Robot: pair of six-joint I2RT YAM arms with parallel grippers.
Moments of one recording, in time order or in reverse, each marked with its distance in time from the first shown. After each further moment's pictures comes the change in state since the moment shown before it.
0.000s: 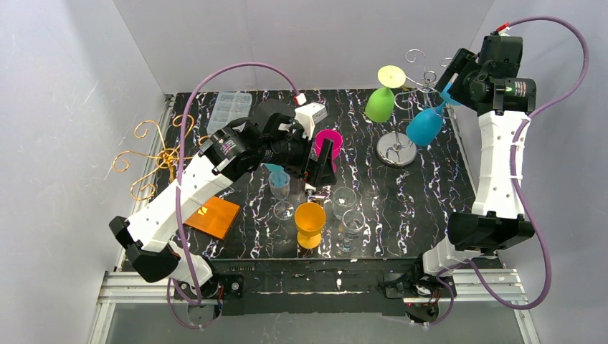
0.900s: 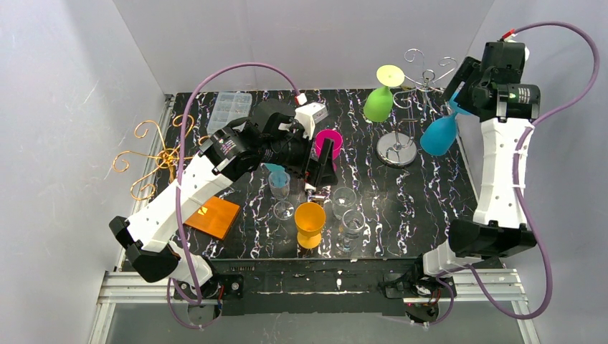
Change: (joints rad) left arm 0.000 0.000 0.000 0.005 0.019 -0.007; right arm -0.002 -0.044 -0.044 -0.043 0.135 -0.027
